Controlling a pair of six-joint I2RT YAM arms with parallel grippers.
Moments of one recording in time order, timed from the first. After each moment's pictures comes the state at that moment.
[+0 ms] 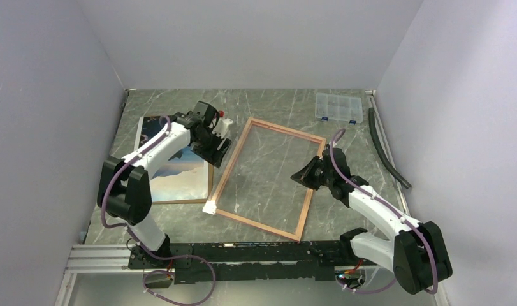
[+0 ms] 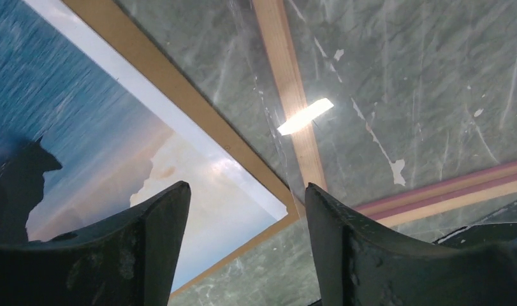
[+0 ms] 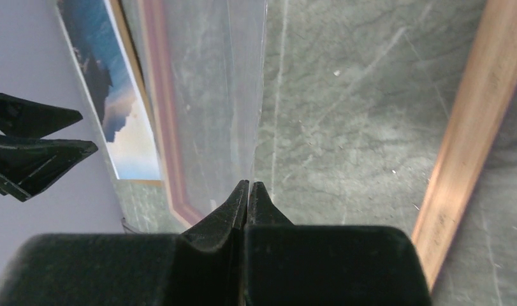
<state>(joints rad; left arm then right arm) -0.41 1.66 1.35 -0.87 0.14 0.18 0.35 1.07 0.49 -0.10 -0.24 0.98</state>
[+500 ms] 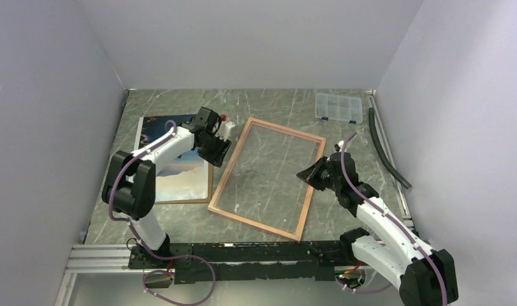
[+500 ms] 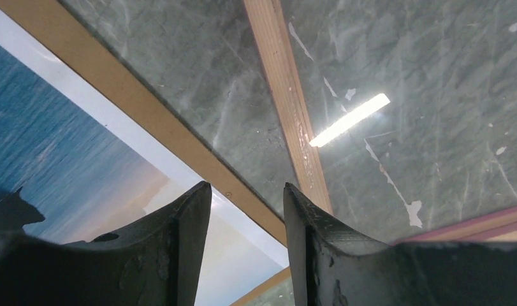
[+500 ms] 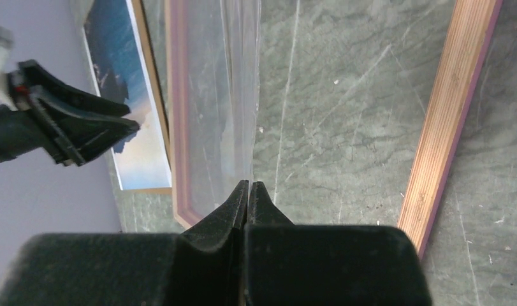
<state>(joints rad) -0.41 1.70 1.25 -0.68 0.18 0.18 0.35 0.89 0.48 -0.21 -0.16 0.95</state>
